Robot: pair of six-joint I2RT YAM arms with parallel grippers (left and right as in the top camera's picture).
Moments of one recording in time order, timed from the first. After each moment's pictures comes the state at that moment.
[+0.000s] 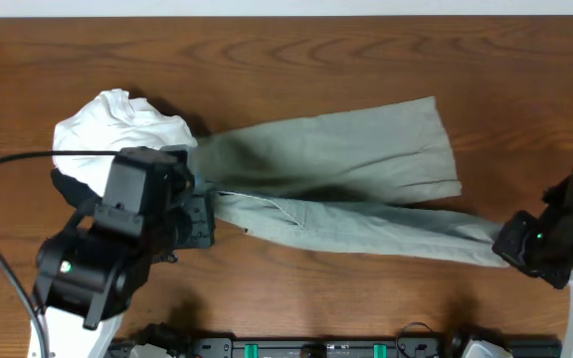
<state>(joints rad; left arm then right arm) -0.32 0.99 1.27 -1.27 0.10 -0.38 -0.35 1.05 1.16 -1.49 -0.09 0.29</state>
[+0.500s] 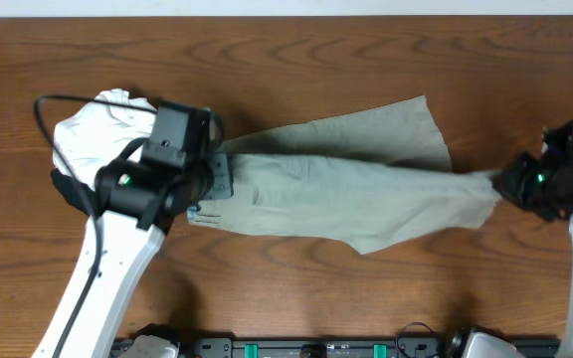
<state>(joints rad) -0.32 1.28 1.27 -1.07 -0.02 -0.38 -0.35 1.33 1.17 -1.04 -0.27 0.30</state>
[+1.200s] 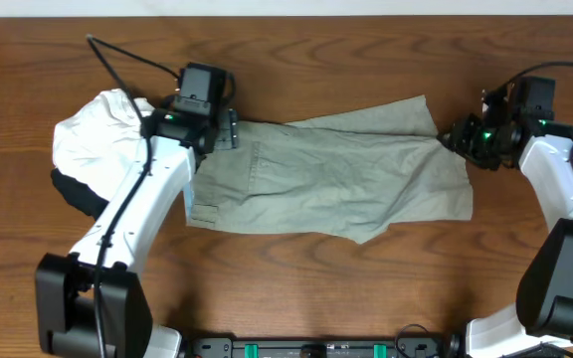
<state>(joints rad) -0.24 1.62 1.27 -0.74 -0.25 -0.27 -0.21 1.73 1.17 -0.67 -0.39 0.30</state>
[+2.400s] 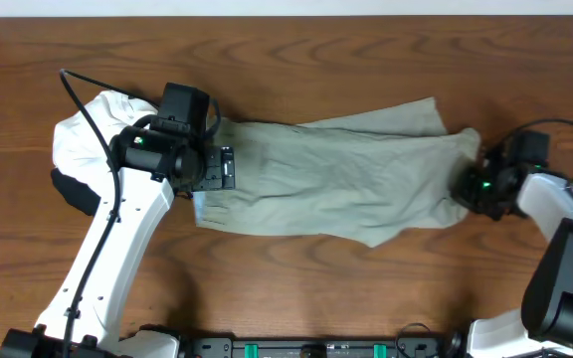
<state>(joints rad) -0.24 1.43 1.27 -1.11 -0.06 -0.27 -0.32 1.70 0.87 -0.53 -0.29 0.28</state>
